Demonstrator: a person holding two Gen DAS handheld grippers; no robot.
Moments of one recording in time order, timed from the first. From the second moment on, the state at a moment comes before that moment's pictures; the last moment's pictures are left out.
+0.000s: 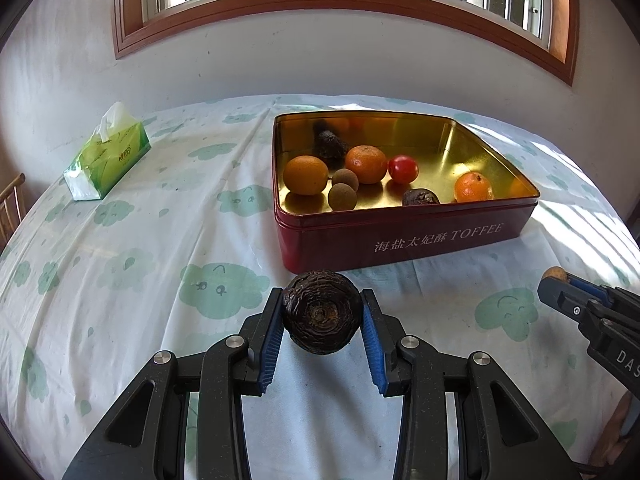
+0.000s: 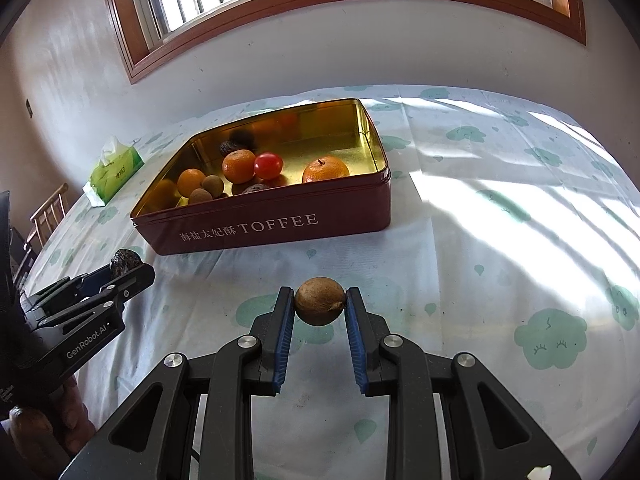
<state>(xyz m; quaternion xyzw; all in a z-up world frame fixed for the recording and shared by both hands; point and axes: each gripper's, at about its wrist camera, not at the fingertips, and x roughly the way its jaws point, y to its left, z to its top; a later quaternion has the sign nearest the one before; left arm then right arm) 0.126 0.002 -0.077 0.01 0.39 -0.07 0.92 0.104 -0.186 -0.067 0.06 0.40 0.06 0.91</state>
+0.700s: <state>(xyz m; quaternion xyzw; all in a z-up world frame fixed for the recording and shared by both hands) 0.155 -0.014 -0.016 0.01 0.33 -0.08 0.94 0.129 -0.170 -0.017 0.05 0.35 0.08 0.93</state>
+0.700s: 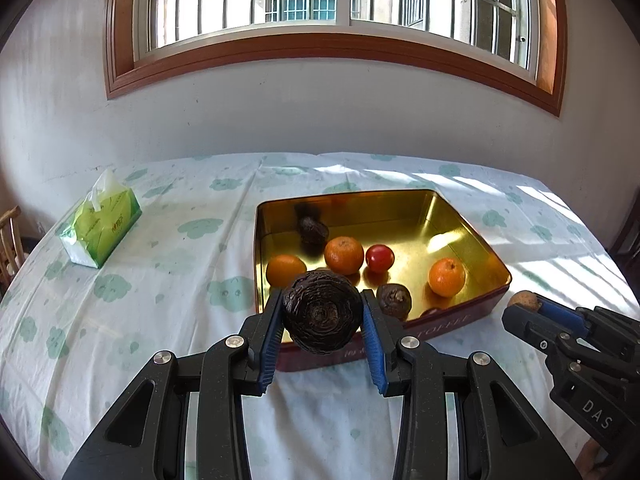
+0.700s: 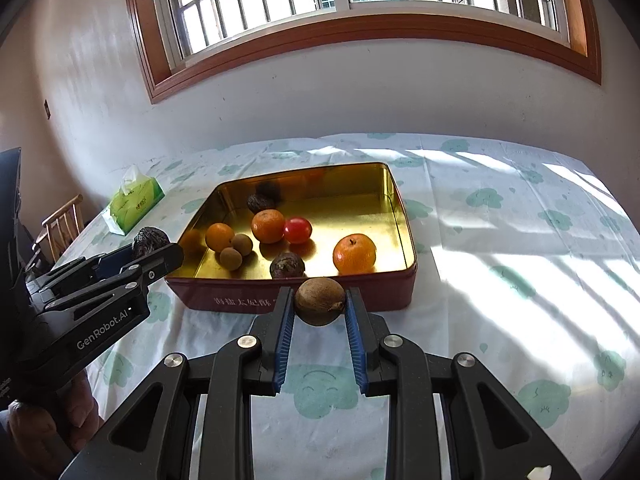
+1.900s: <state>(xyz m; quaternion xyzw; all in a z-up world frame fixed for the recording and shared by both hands) 0.250 -0.035 -0.025 0.03 0.34 -0.06 0.94 0.221 -0.168 -0.038 0.05 0.36 0.08 0.93</state>
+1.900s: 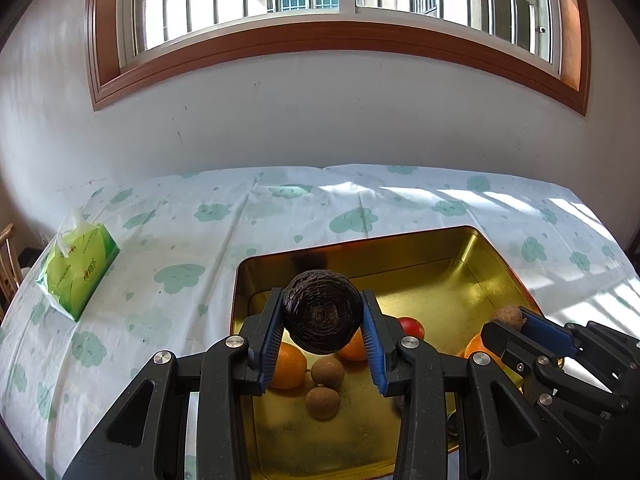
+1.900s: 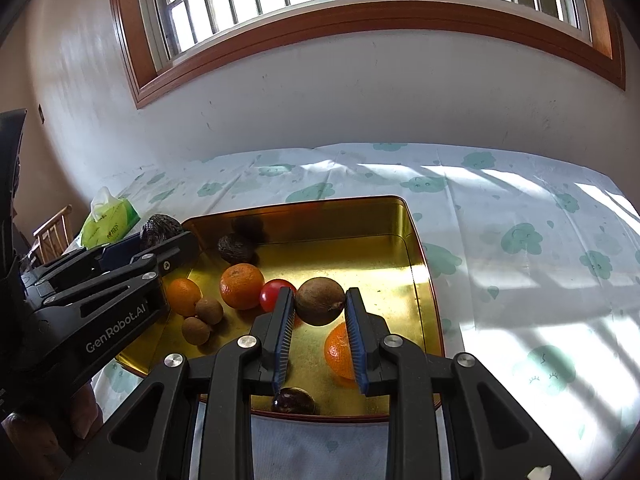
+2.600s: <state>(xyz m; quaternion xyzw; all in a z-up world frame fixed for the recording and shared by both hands) 0.259 -0.034 -0.039 0.04 0.33 -0.05 0.94 0.231 -0.166 -0.043 0.05 0.34 0.09 0.94</state>
